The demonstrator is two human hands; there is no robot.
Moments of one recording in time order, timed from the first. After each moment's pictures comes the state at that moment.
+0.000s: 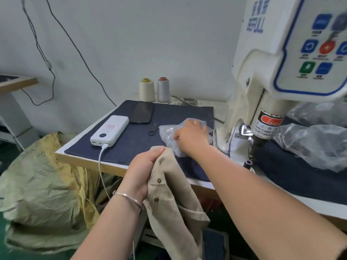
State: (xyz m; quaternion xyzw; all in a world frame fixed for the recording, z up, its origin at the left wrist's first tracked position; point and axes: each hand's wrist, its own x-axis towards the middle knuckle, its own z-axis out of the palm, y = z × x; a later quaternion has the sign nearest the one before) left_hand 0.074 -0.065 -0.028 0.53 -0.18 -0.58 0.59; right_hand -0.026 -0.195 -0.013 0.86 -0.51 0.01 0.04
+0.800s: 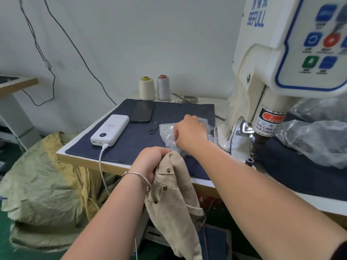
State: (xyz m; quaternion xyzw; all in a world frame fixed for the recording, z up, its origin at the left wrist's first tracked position) left_hand 0.077 -0.099 -0.026 0.64 -0.20 -0.56 0.49; right_hand -0.020 -0.199 -0.010 0.85 -0.52 0.09 0.04
